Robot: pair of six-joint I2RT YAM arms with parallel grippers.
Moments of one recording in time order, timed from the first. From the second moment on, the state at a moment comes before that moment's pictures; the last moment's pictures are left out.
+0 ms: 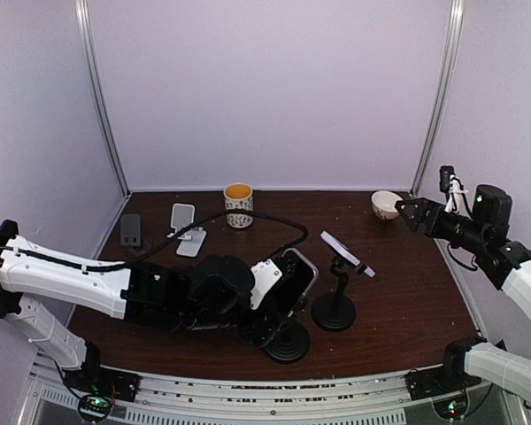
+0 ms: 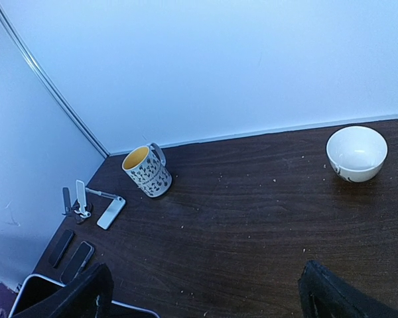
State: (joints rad) left arm -1.39 1.47 1.04 -0.21 -0.32 -0.25; right arm 0.13 0.77 0.69 -0.16 -0.37 0.37
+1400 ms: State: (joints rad) left arm -1.14 1.55 1.16 -0.39 -0.47 -0.66; right arm 0.27 1.02 1.15 -0.21 -0.44 0.43
